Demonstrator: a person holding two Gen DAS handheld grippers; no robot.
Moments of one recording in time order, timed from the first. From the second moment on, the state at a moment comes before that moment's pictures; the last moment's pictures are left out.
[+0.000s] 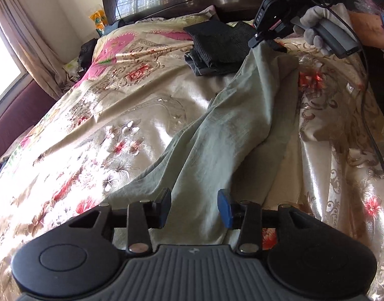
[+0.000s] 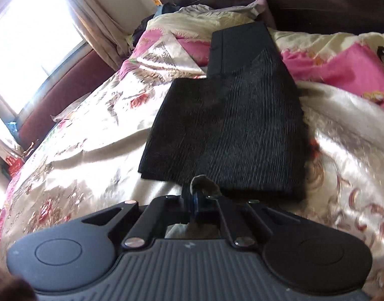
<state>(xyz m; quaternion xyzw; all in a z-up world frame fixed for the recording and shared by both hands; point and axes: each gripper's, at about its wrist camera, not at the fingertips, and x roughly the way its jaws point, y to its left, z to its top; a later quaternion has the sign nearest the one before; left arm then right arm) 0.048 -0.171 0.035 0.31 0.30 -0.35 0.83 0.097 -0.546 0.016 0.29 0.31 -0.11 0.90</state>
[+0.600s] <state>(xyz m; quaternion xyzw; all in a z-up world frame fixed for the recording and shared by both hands) 0.045 -0.156 0.014 0.30 0.34 -0.34 0.82 0.056 -0.535 -0.004 0.28 0.40 -0.10 0.86</state>
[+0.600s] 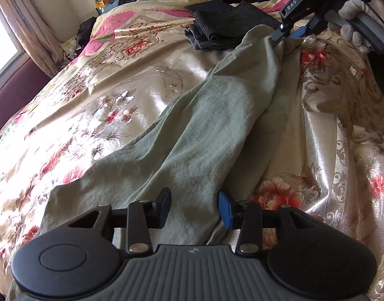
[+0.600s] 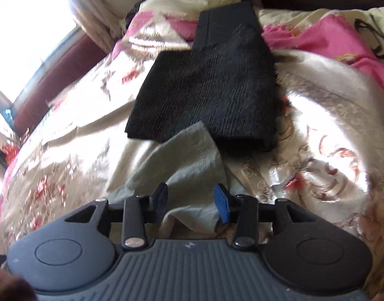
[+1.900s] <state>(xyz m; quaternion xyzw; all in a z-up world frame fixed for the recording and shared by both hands) 0.036 -0.137 0.009 0.29 0.36 -0.33 0.82 0.031 -0.510 -0.035 0.46 0.32 -0.16 0.82</state>
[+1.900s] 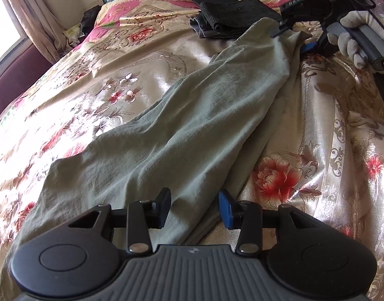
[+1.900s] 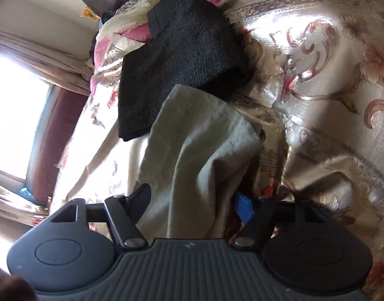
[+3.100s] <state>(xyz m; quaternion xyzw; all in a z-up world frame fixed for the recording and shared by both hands) 0.060 0.093 0.013 0.13 0.40 -0.06 0.90 0.056 -0.159 0.018 -0.04 0.36 0.30 0.88</state>
